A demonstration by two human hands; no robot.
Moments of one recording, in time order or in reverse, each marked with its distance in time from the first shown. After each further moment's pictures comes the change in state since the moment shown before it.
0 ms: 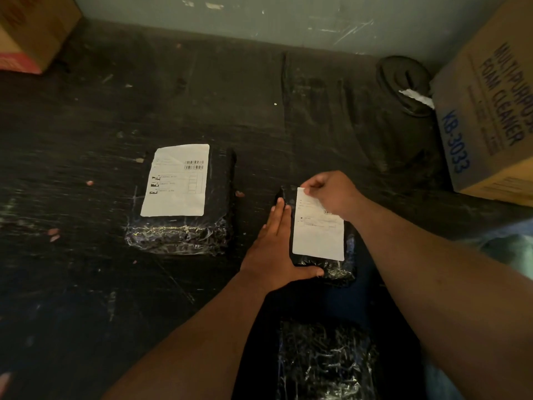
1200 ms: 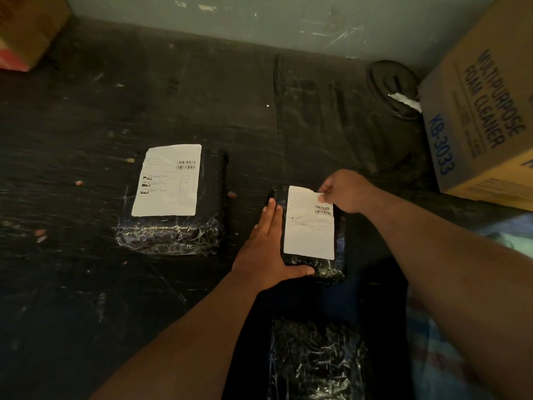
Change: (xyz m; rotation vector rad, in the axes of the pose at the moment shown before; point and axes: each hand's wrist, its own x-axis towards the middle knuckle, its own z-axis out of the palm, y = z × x) left_hand -0.002 0.003 -0.001 0.002 0.015 -0.012; right_hand -0.010 0.006 -0.044 -0.496 -0.124 0.027
